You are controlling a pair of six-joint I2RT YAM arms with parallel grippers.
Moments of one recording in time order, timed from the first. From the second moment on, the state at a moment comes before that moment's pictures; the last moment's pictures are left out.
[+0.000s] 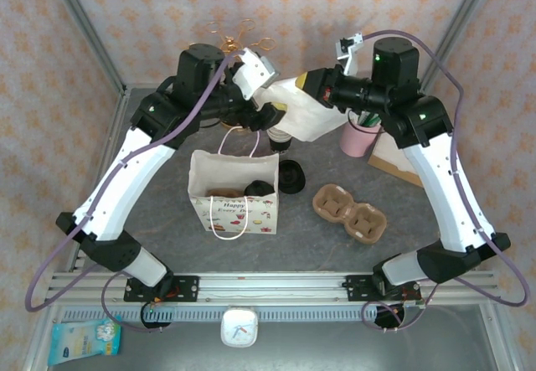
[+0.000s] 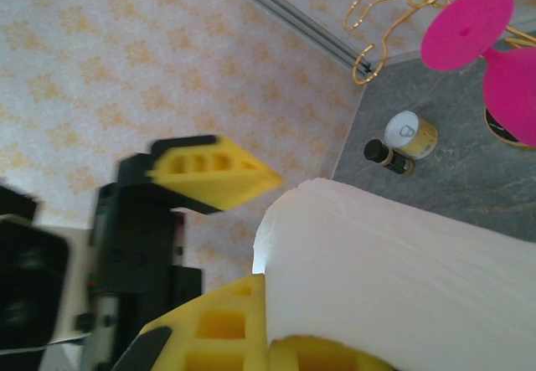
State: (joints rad) left arm -0.58 1.56 2.01 -0.87 0.28 0.30; right arm 0.43 1.42 1.91 -0.78 -0.61 0.80
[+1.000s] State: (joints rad) left arm -0.51 1.50 1.84 -0.72 0.39 0.16; right arm 0.43 1.38 1.85 -0.71 -0.64 0.80
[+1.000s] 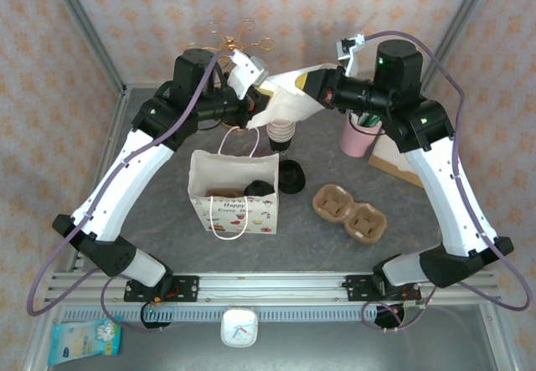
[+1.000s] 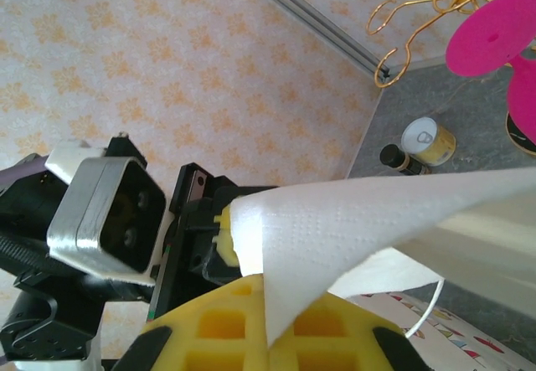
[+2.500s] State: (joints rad) left arm -0.49 1.60 2.20 -0.94 0.21 -0.10; right arm 0.54 1.01 1.31 -0.30 -0.46 -0.15
